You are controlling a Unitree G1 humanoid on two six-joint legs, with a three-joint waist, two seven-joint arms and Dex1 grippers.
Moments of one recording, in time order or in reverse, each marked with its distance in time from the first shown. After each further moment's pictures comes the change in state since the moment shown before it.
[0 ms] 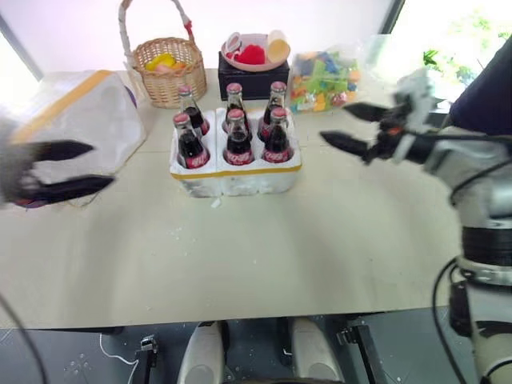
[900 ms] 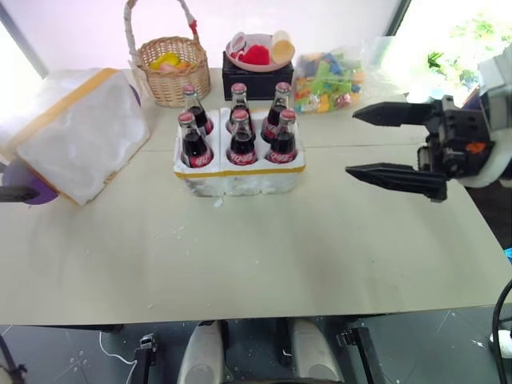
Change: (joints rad) left arm -0.998 -0.130 -0.779 1.234 0.879 -0.611 -0.033; right arm 0.132 -0.194 -0.174 -0.378 0.392 0.135 0.077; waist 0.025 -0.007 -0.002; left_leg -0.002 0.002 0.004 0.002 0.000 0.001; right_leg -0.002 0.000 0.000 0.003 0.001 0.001
